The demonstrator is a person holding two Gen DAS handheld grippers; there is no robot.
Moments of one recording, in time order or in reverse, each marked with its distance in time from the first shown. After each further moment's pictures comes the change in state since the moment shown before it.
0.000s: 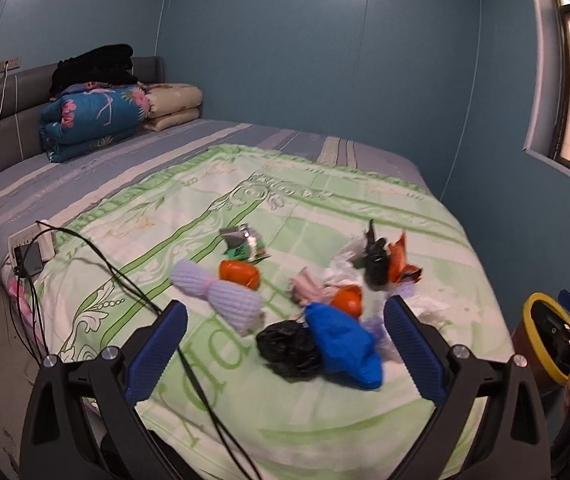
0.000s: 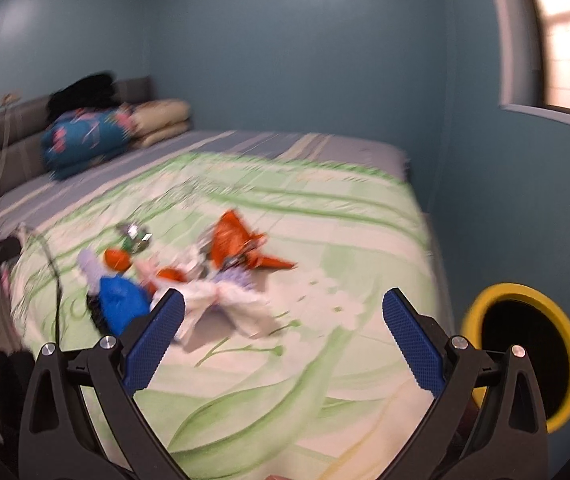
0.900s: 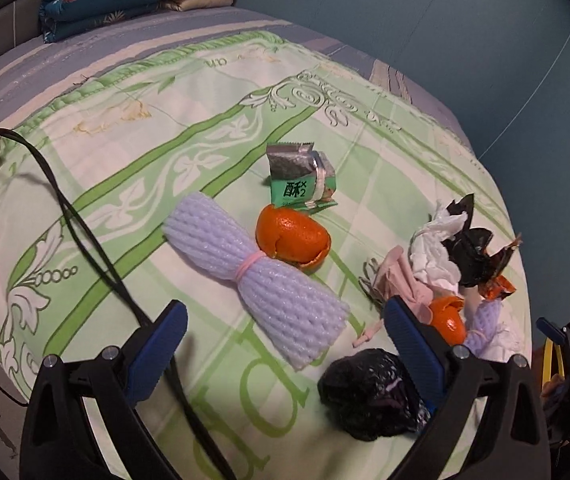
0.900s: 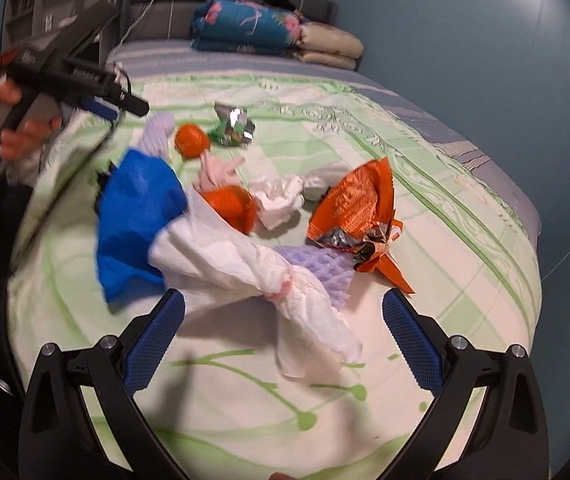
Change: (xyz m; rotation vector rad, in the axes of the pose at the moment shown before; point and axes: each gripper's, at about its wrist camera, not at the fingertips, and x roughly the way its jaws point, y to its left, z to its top) left arm 0.177 0.083 0.014 -0.228 0.374 -0.039; right arm 0.145 0.045 -0.006 -0.569 0.190 0.361
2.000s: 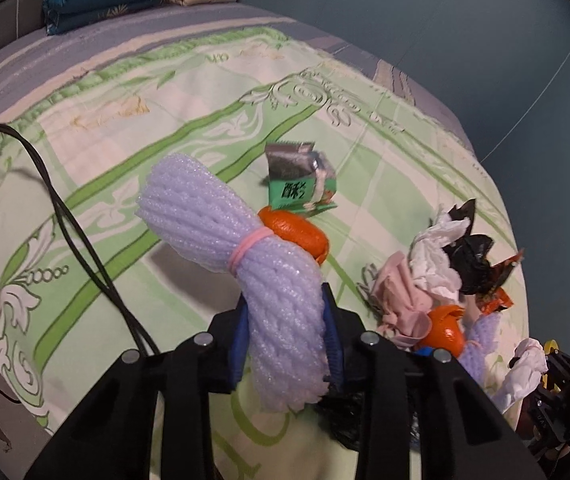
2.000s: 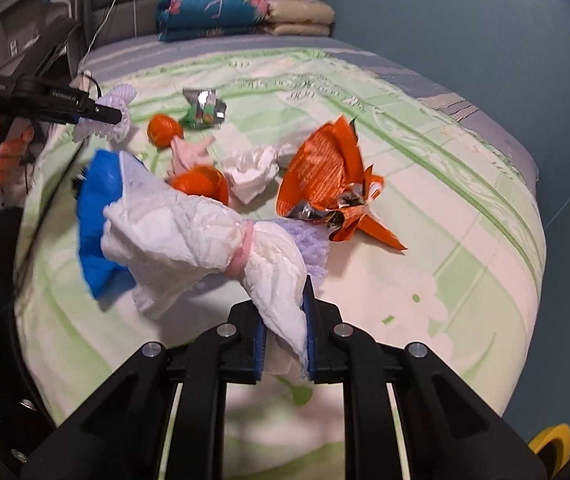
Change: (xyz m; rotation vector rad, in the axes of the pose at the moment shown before) left arm -0.004 -0.002 0.003 -0.024 -0.009 -0.014; right arm -0.008 -0.020 -0.005 0.167 0.079 0.002
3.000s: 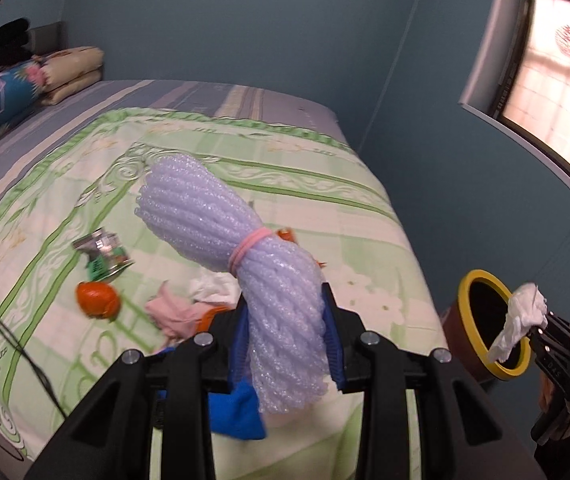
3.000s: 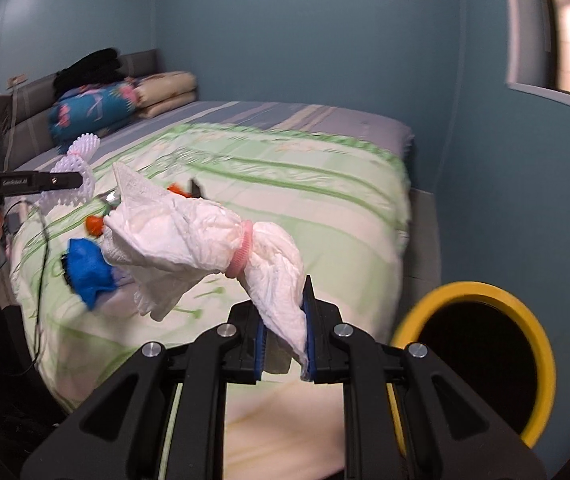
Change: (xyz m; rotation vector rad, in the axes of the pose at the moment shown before) left arm -0.082 -0.203 -0.043 0.411 -0.109 -0.232; right arm -0.184 -0.071 -0.098 0.422 -0.196 -0.303
